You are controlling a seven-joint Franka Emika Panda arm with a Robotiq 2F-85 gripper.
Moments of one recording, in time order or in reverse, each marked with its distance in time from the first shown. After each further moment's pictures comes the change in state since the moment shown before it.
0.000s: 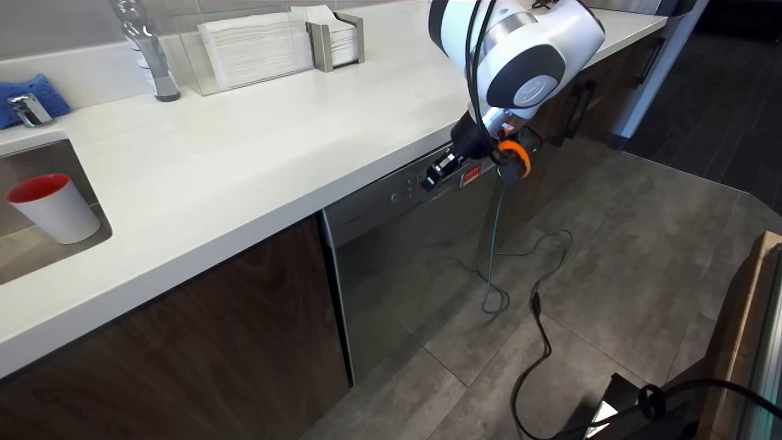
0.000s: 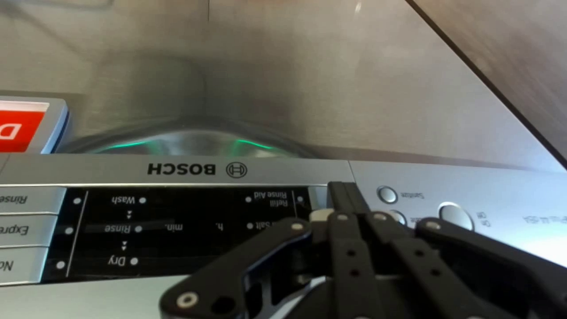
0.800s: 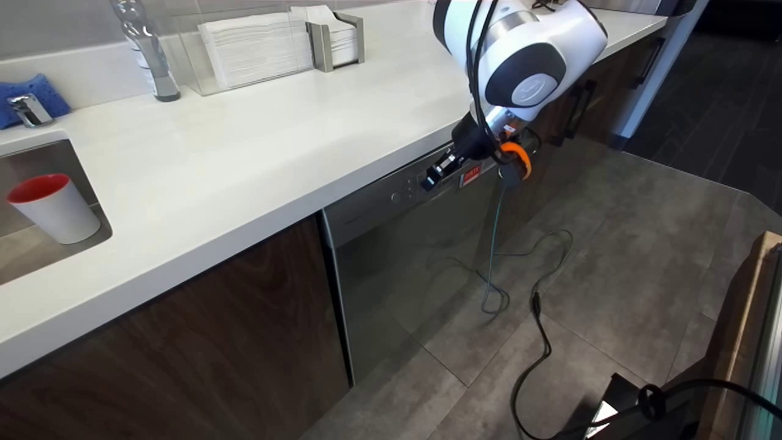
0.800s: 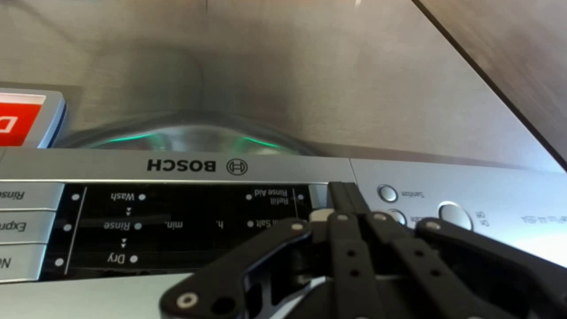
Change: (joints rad) arm 0.003 0.000 -0.014 0.001 0.077 -0.023 -0.096
